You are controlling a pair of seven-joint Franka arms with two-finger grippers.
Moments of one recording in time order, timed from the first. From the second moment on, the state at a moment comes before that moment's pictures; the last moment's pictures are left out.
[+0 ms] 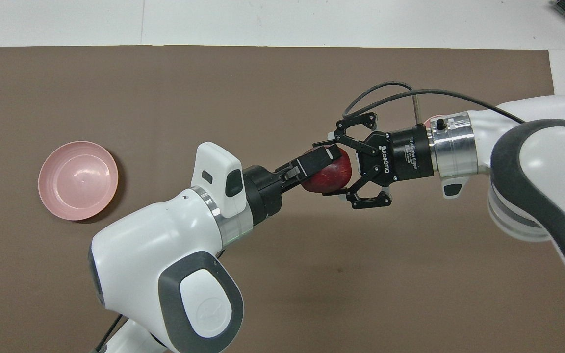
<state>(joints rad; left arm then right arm) -0.14 0.01 -0.65 -1.97 -1.25 2.85 -0.09 0.27 0.09 -0.09 -1.85 1.18 1.81 1.05</state>
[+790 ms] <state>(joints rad) -0.14 0.01 -0.66 -1.95 -1.25 2.86 -0.09 0.24 0.08 -0.09 -1.85 1.09 1.81 0.96</state>
